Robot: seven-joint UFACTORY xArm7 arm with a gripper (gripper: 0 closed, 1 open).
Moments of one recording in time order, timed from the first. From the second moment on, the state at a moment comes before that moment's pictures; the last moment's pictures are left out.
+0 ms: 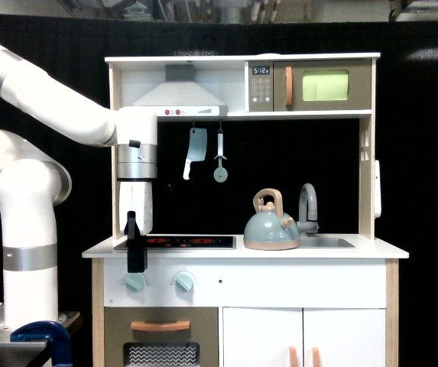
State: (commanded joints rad) arm 0.00 -0.95 0.01 0.11 0.01 1.06 0.00
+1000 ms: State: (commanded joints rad) arm -0.02 -0.84 -0.05 0.20 -0.10 0.98 -0.18
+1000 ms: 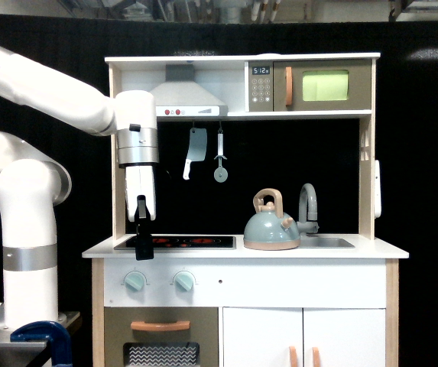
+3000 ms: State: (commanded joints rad) arm 0.13 0.29 -0.32 1.44 0.60 1.49 -2.05
